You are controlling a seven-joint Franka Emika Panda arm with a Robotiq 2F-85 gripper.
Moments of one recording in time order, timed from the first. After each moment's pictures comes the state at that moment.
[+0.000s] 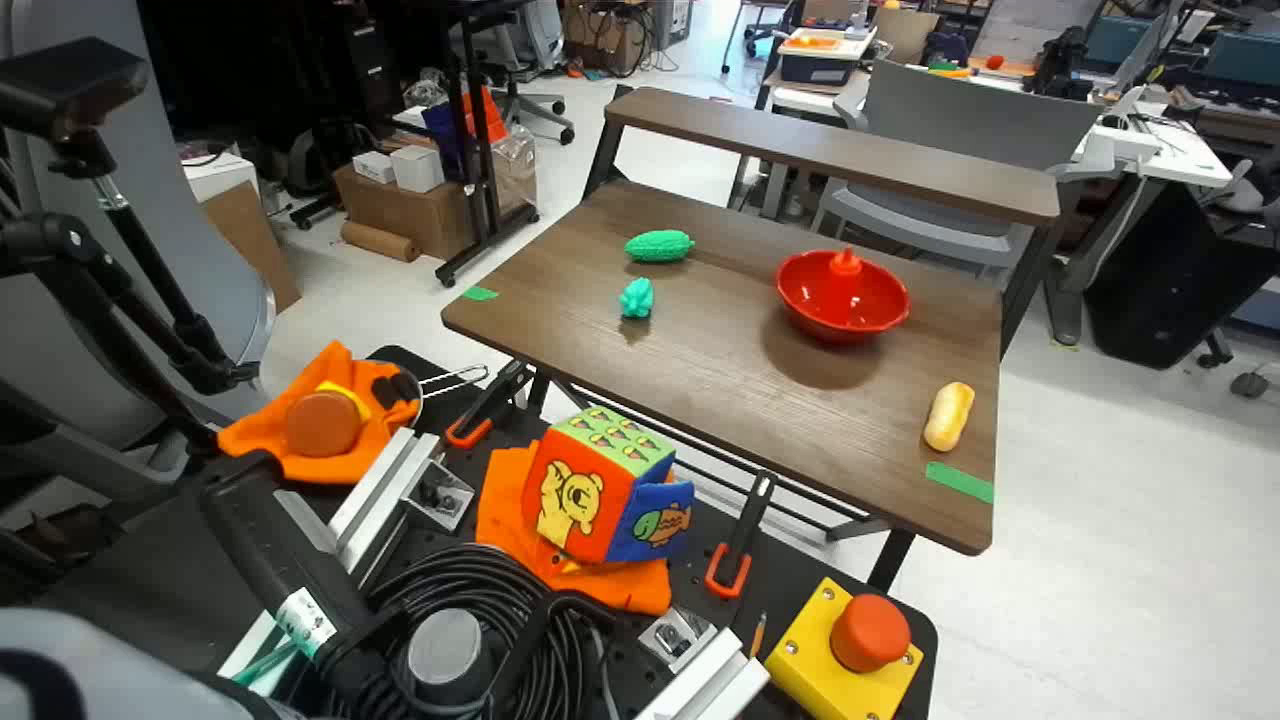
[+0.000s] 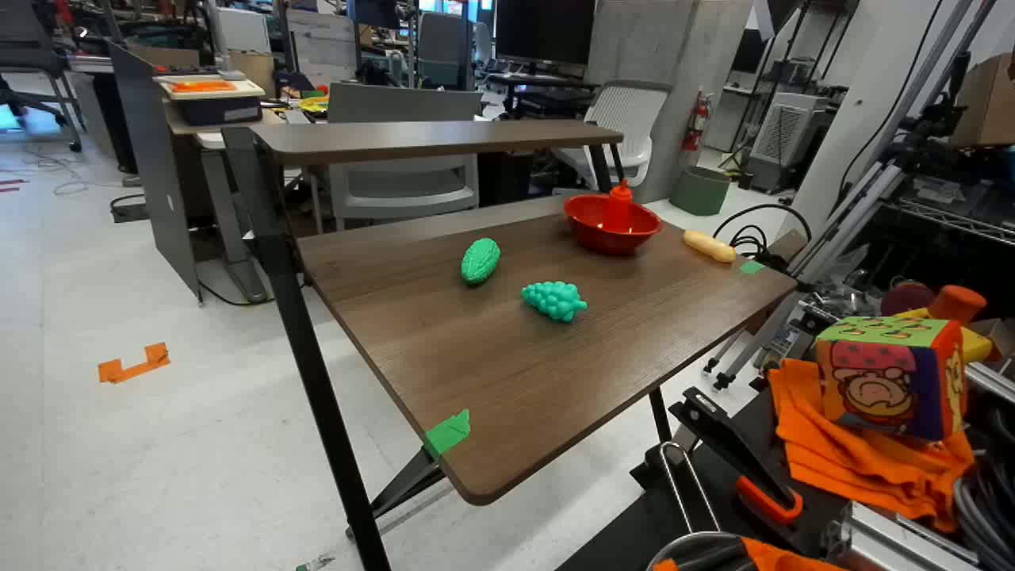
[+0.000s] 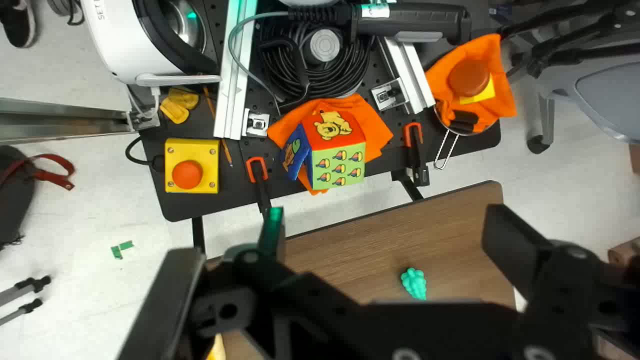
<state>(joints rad) -0.09 -0.78 -0.24 -2.40 -0.01 1.44 -0.12</state>
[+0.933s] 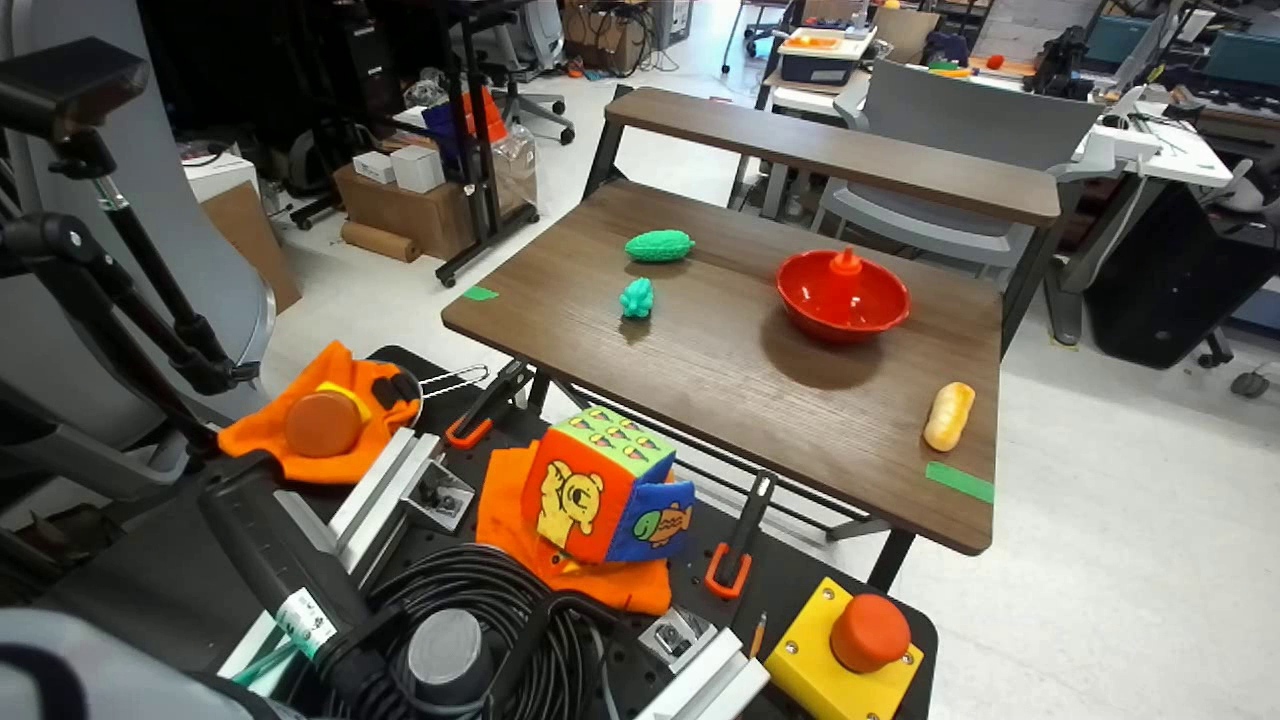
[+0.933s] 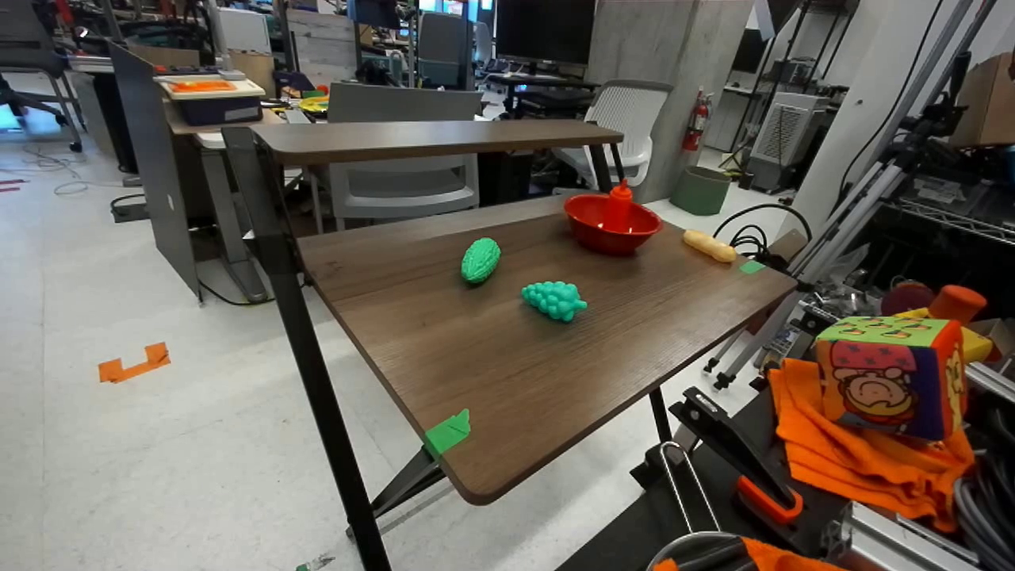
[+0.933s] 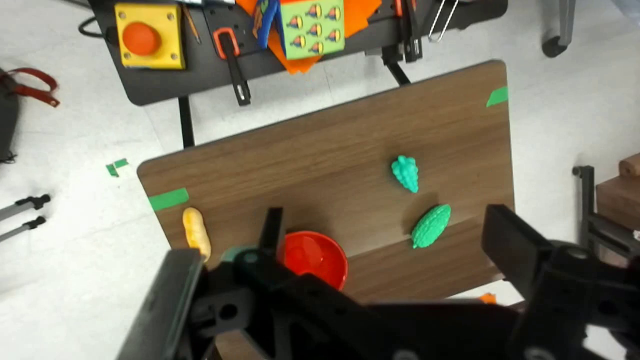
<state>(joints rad) -0.07 -0.54 -0.15 -2.30 0.08 1.76 -0.04</state>
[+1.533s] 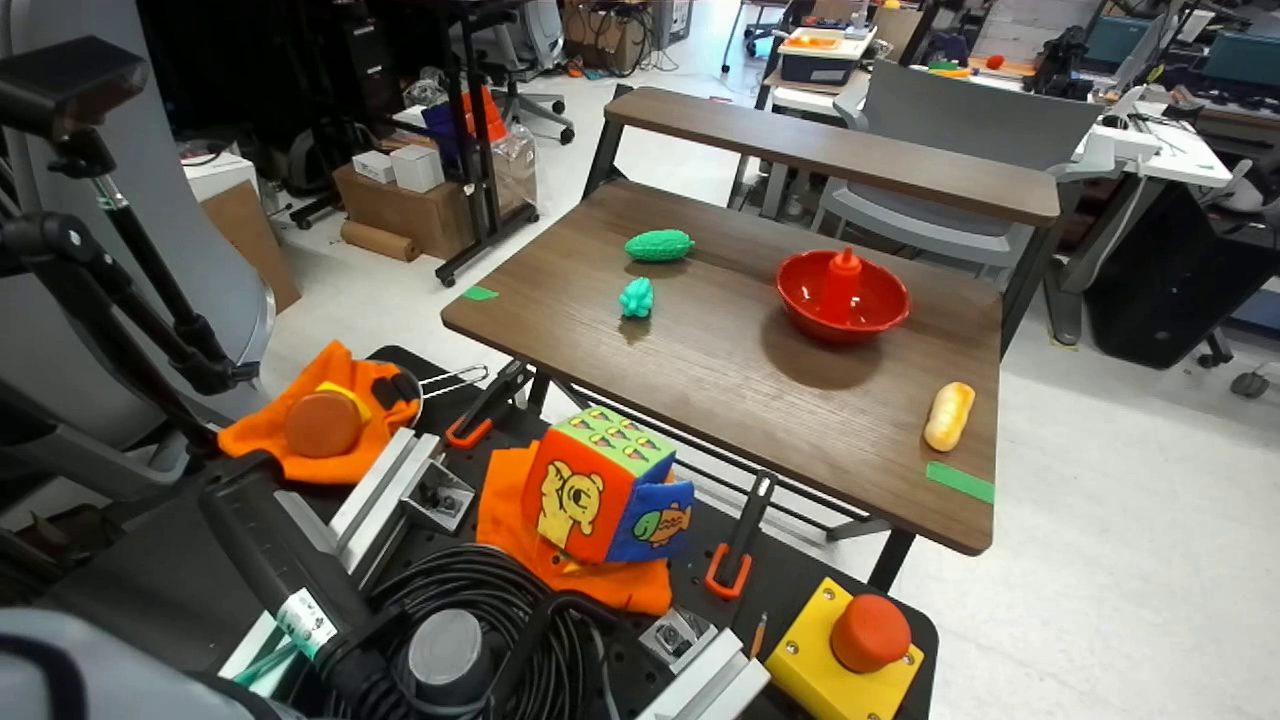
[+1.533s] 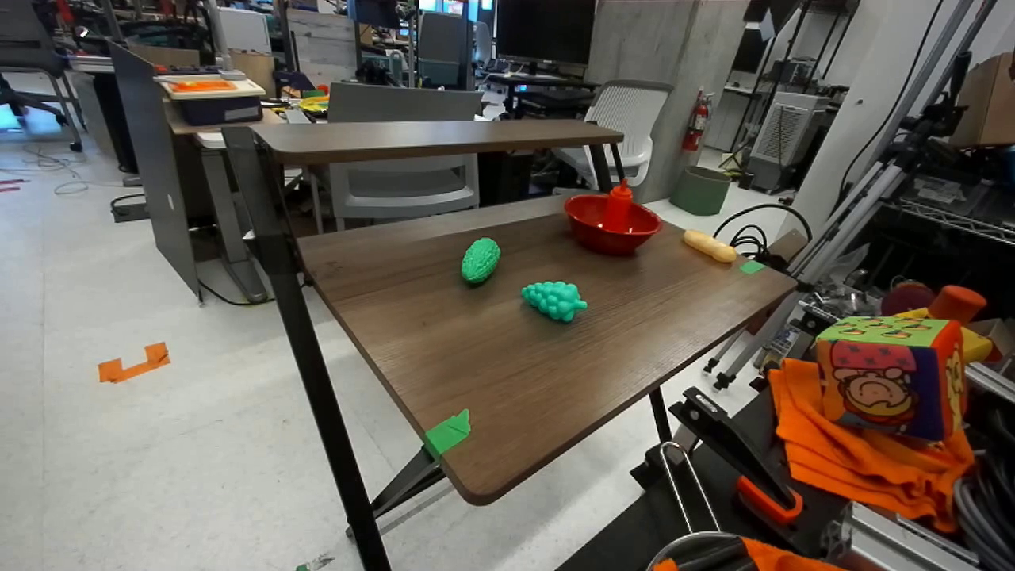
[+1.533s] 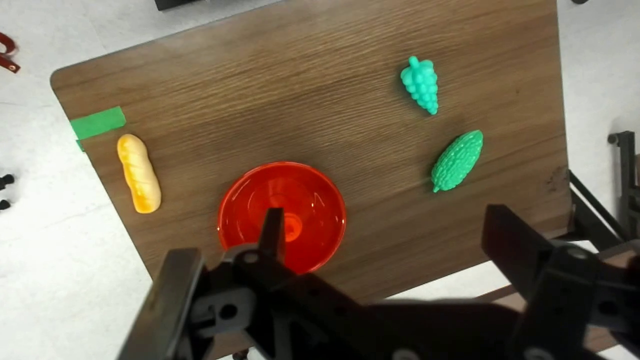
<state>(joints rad) -0.04 0.06 -0.11 -2.00 0.16 2.02 -0.01</state>
